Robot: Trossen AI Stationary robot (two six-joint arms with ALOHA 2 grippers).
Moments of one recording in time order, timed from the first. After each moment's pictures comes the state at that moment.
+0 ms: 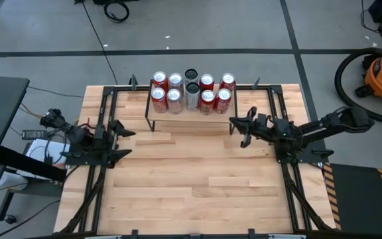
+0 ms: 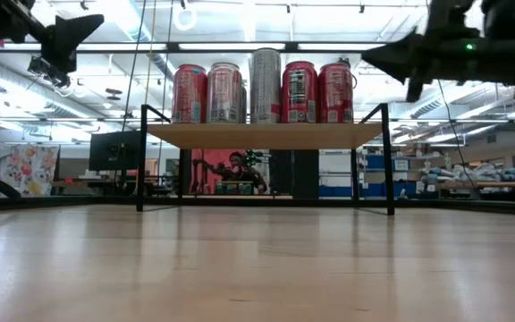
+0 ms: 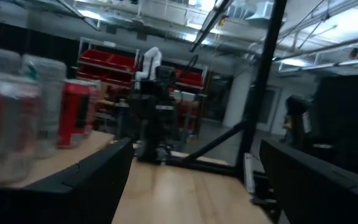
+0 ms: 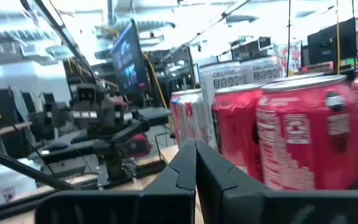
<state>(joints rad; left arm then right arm) -0.59 0.01 0.09 0.24 -0.57 -0.05 -0.01 1.00 0.10 1.18 0.32 0.07</state>
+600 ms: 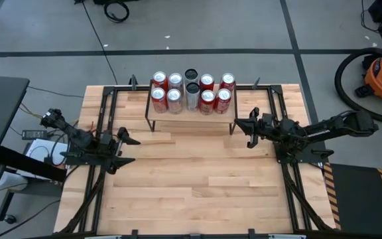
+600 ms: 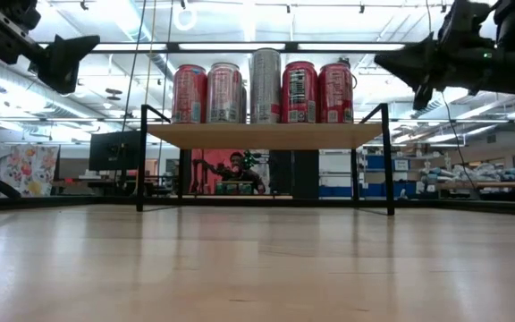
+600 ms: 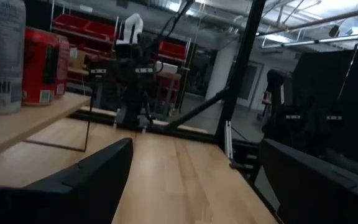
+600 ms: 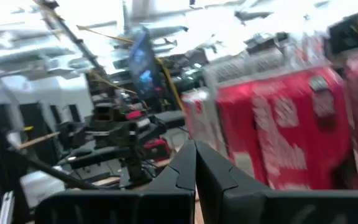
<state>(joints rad) -0.59 0.01 0.02 0.19 -0.47 -0.16 -0.08 0.91 0.01 1.20 0.19 0.17</state>
